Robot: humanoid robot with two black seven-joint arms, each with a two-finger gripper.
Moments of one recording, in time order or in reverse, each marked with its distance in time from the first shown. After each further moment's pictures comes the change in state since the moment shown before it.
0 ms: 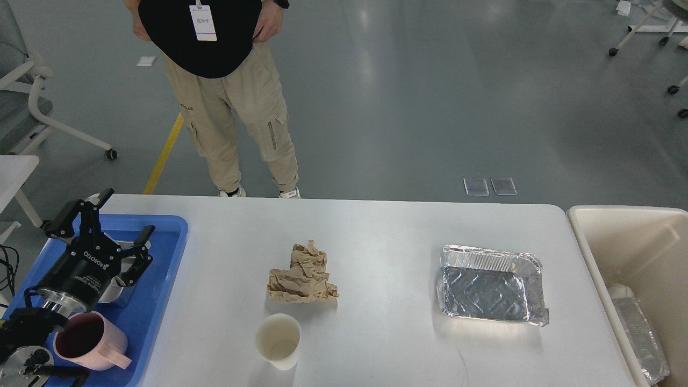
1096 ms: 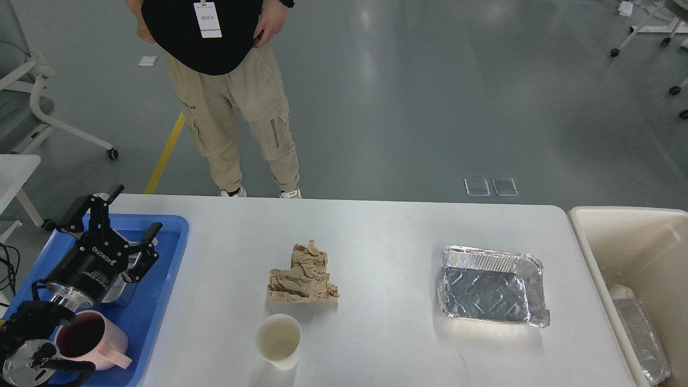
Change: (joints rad) left arm -0.035 -0.005 0.018 0.023 0.034 -0.004 0.008; right arm -0.279 -0.010 0.009 -0.388 0.264 -0.049 -0.244
